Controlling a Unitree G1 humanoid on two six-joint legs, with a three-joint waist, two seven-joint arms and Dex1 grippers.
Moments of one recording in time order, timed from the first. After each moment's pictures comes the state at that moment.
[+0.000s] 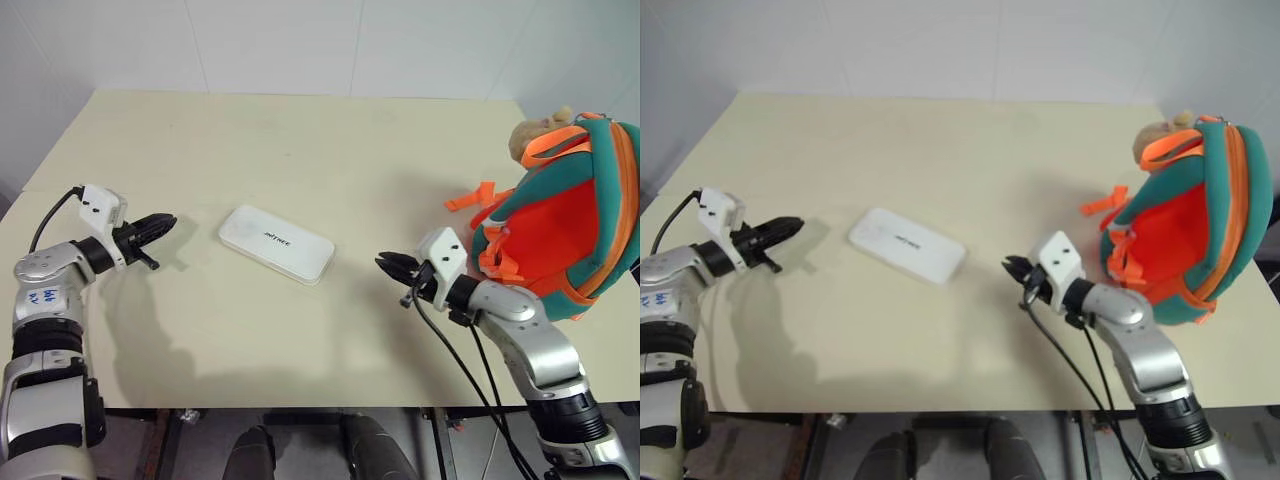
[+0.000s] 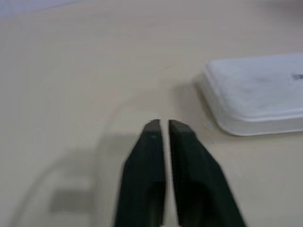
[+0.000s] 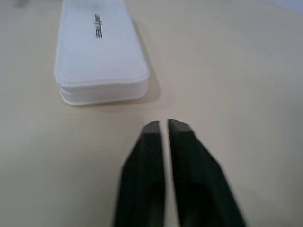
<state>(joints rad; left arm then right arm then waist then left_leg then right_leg) -0.75 0.75 0.23 0.92 -0.22 -0.07 -0.89 -0.33 -0.51 0.11 -0.26 0.22 0.43 0.59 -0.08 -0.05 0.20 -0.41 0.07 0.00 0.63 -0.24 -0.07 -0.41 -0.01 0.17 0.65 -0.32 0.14</state>
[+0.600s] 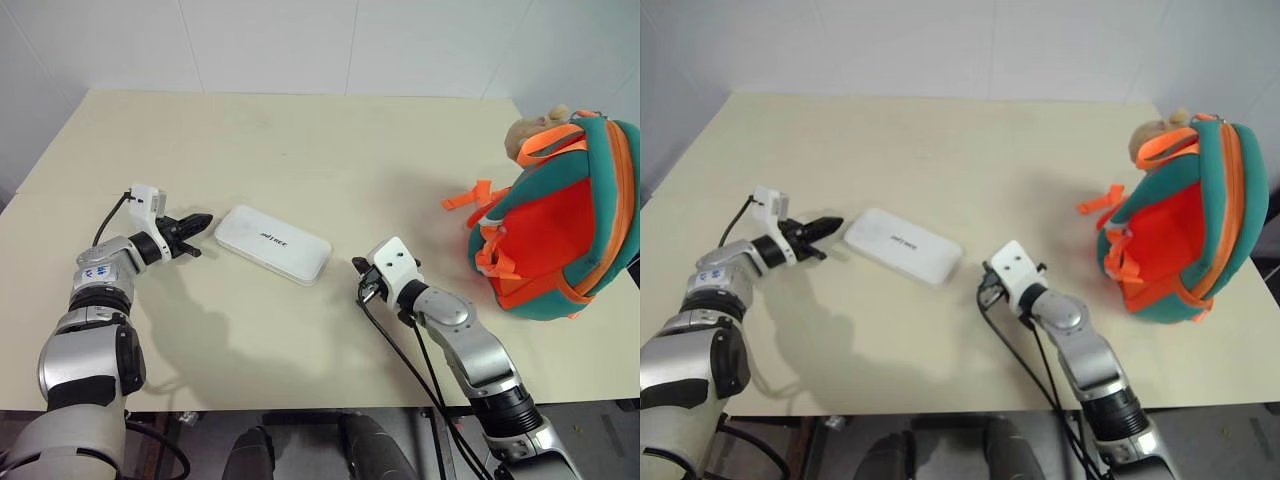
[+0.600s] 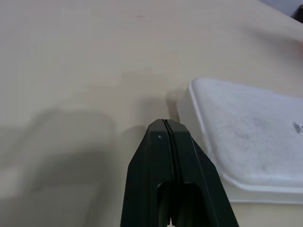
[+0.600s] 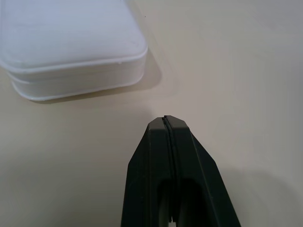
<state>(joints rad) -0.99 0.62 0.25 1.28 -0.20 0.01 -0.91 -0.38 -0.30 0.24 -0.14 0.01 0.45 0.41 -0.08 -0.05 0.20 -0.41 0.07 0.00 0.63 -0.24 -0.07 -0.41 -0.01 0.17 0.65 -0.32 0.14</state>
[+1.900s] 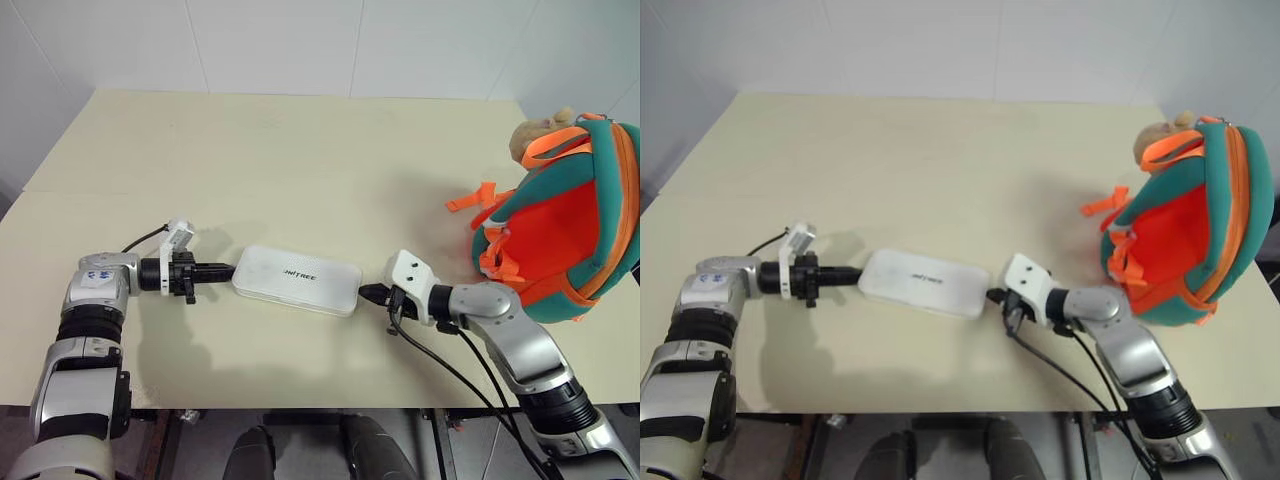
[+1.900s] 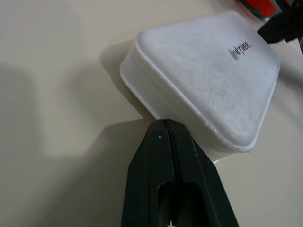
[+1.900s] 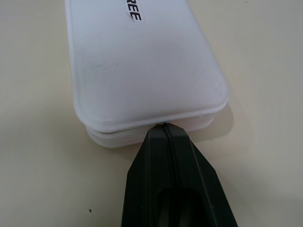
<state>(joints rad) -0.73 0.66 0.07 0.71 -0.16 0.47 -1.39 -0.39 -0.56 0.21 -0.27 0.12 0.54 0.87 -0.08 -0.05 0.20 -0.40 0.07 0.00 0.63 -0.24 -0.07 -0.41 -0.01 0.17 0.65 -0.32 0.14</state>
